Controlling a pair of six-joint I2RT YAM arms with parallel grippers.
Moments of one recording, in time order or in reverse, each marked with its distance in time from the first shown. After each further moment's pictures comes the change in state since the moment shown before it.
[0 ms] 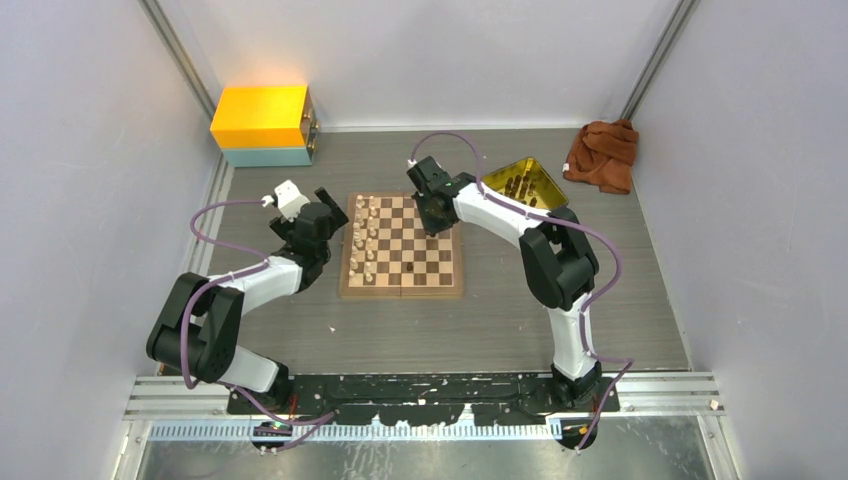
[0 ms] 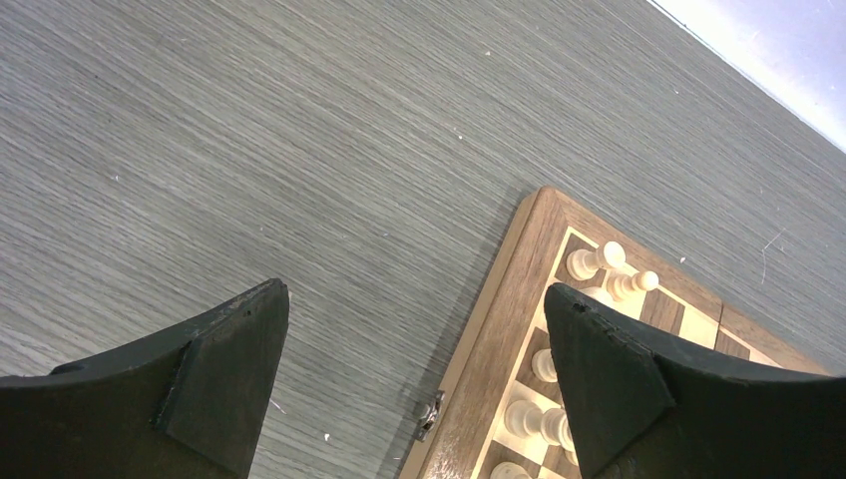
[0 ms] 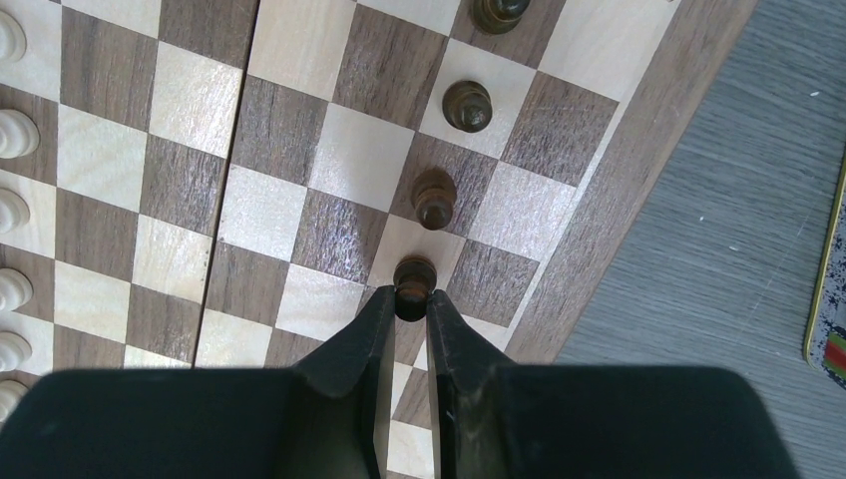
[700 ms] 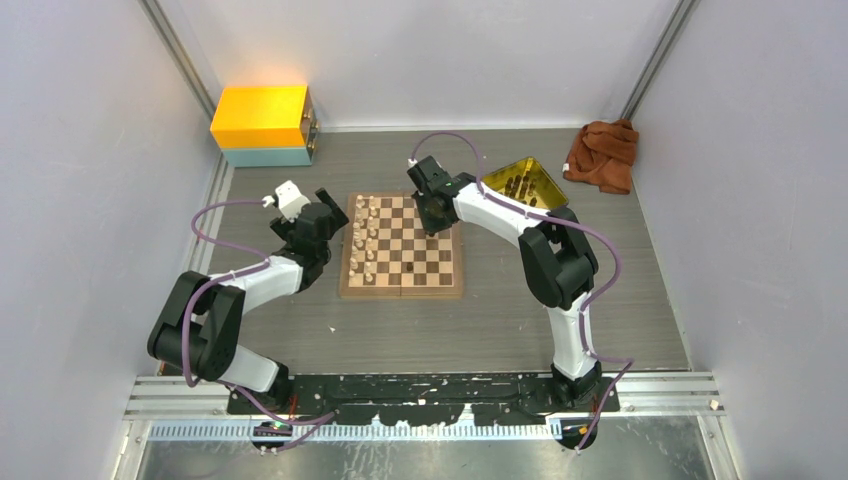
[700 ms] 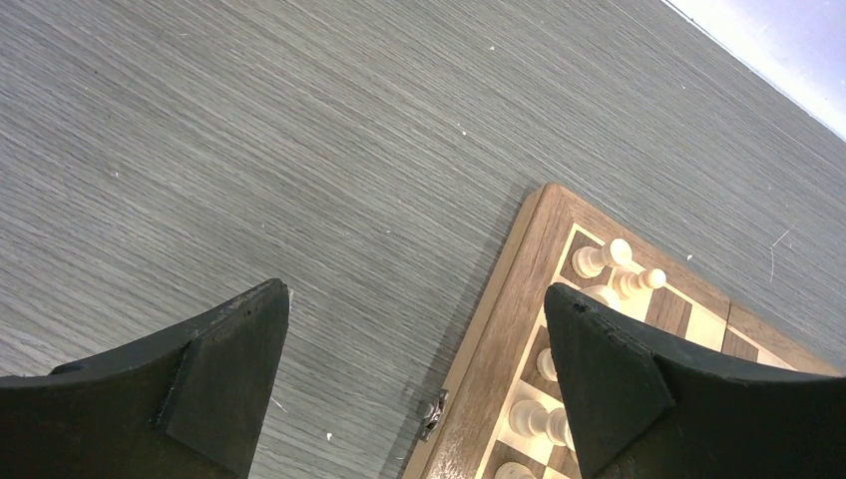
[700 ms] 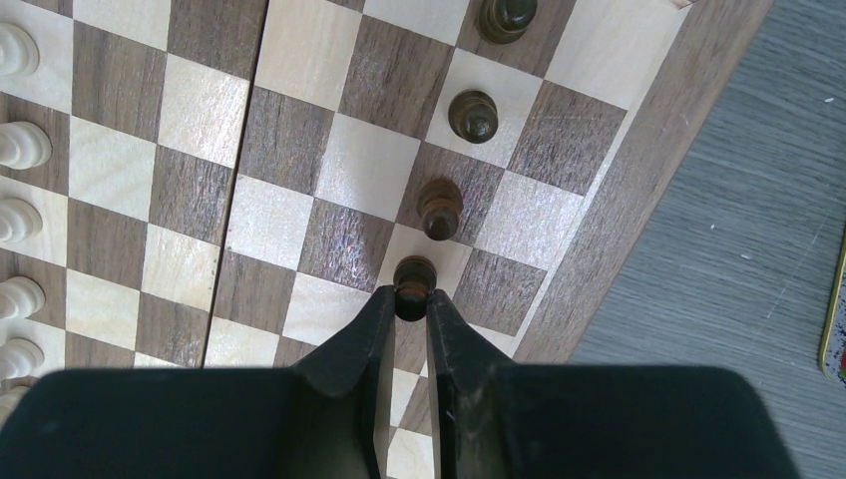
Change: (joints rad) left arm 0.000 0.008 0.000 0.001 0.000 0.000; right arm -0.002 0.008 0.001 0.016 -0.014 0.012
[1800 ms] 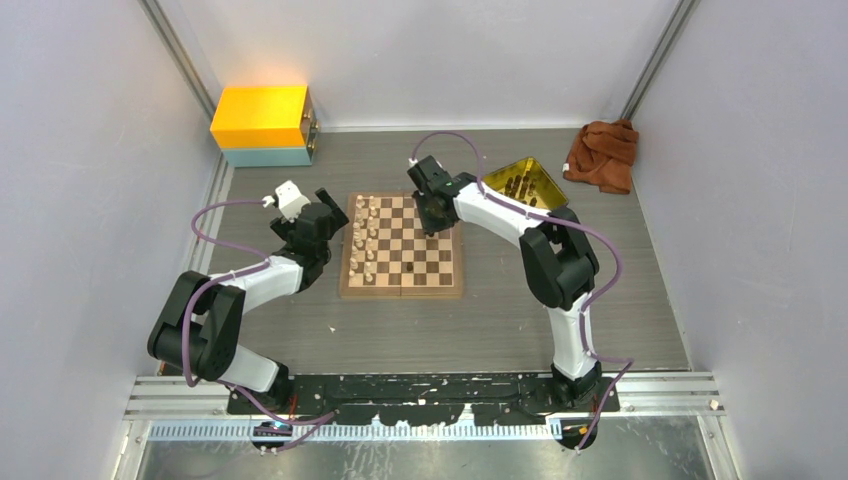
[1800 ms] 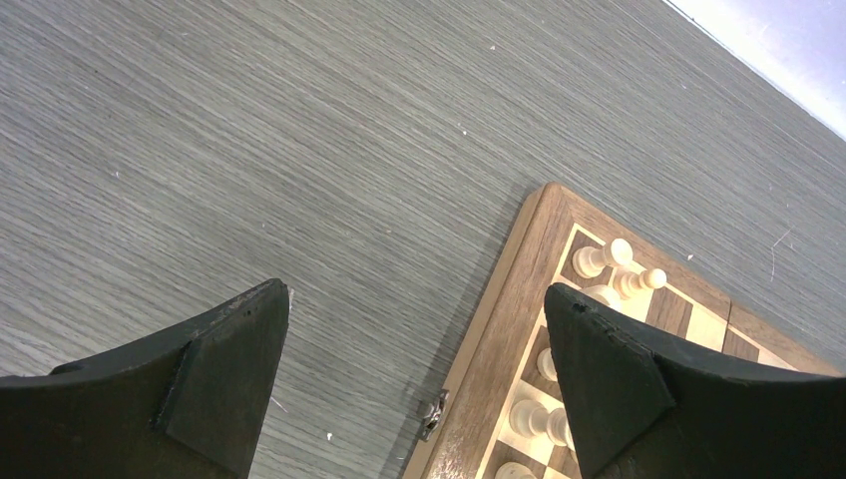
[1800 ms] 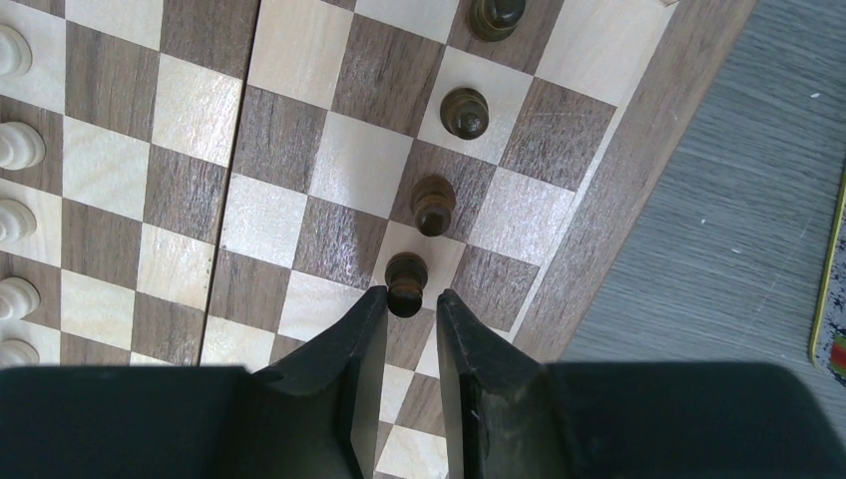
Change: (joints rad) left arm 0.000 0.001 0.000 0.000 0.000 -0.001; right arm 0.000 -0.003 0.000 -0.003 0.012 0.000
